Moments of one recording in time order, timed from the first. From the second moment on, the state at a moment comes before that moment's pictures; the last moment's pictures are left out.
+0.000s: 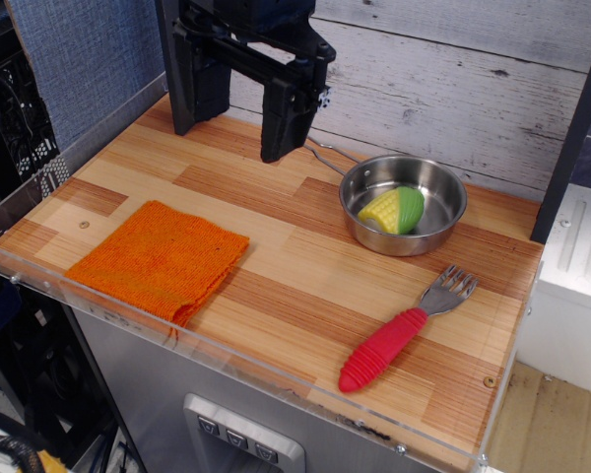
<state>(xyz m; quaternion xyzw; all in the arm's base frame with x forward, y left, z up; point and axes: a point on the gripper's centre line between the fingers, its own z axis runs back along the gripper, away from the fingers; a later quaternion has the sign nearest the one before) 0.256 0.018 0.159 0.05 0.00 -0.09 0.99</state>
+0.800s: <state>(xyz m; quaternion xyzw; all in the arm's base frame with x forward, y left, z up) 0.281 0.005 0.156 0.07 -0.01 -0.04 1.00</state>
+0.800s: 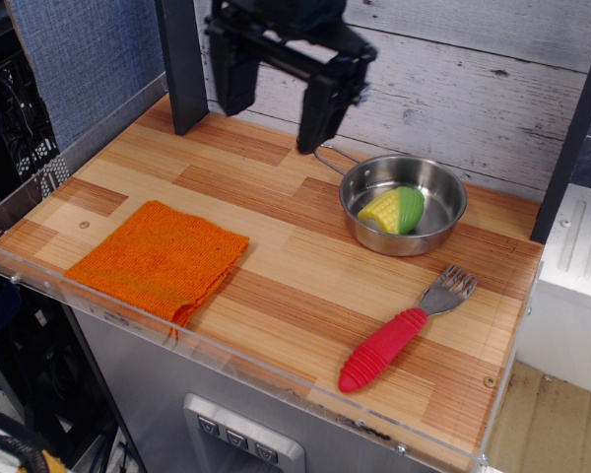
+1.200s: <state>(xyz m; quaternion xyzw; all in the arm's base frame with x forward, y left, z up) 0.339 -0.027 0.124 0.04 -0.02 -0.09 0.99</state>
